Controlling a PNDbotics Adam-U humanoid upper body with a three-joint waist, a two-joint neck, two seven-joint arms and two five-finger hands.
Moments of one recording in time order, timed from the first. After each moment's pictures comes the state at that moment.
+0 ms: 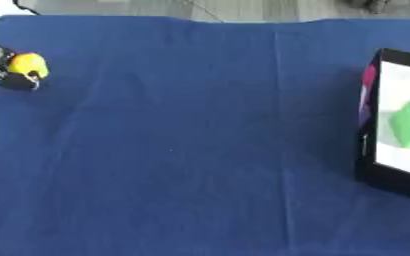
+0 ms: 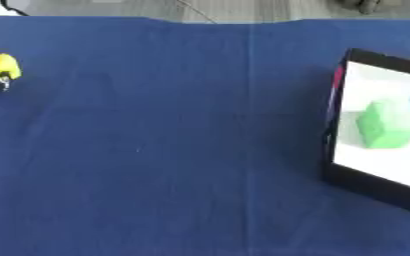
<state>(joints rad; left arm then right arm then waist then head) -0.97 0.71 -0.05 -0.87 -0.57 0.33 -0.19 -0.34 -0.78 -0.04 -1.98 -0.02 0.19 -0.19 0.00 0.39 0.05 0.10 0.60</state>
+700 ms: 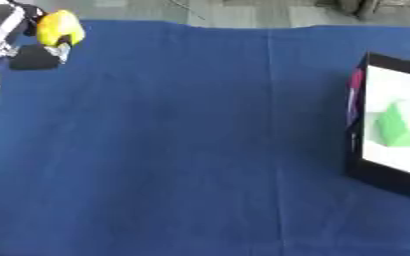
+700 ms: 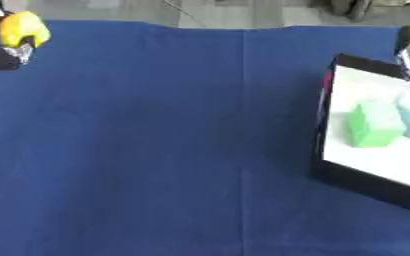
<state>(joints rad) -0.79 0.71 -0.18 -1.49 -0.40 0.26 -0.12 -0.46 -0.78 0.03 -1.98 -0.03 0.08 -0.06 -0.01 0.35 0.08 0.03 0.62</state>
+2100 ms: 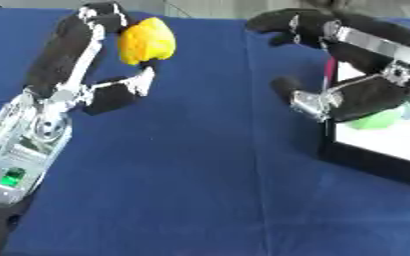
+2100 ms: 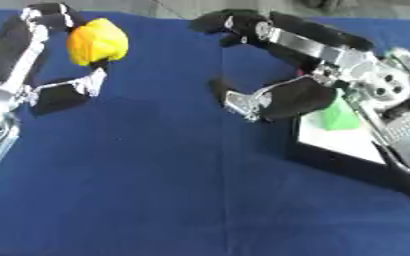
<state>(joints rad) -0.69 0.43 -0.34 -1.78 -0.73 0.09 0.08 -0.73 -0.60 0.32 -1.98 0.06 0.09 0.48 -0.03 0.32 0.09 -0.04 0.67</state>
